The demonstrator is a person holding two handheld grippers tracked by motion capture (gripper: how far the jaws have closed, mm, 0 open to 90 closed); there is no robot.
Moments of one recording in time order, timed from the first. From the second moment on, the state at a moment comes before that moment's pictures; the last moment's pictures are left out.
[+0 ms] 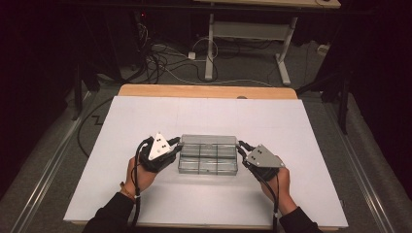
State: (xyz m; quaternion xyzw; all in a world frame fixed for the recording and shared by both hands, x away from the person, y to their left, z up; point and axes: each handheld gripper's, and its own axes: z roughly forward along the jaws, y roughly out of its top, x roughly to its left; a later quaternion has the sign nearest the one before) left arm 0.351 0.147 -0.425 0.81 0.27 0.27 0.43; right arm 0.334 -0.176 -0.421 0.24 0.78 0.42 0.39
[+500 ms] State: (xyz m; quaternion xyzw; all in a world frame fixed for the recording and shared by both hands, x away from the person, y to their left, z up) left arm 0.364 0.148 -0.424 0.81 0.27 0.28 0.44; right arm 0.345 -0.179 -0.416 0.26 0.77 0.43 0.38
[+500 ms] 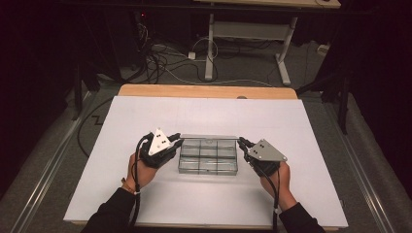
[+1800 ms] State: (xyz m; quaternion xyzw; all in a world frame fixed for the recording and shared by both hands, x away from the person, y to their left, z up) left arm 0.405 0.145 -0.435 0.80 0.31 0.25 0.45; right arm 0.390 -0.177 -0.413 0.30 0.77 0.45 0.33
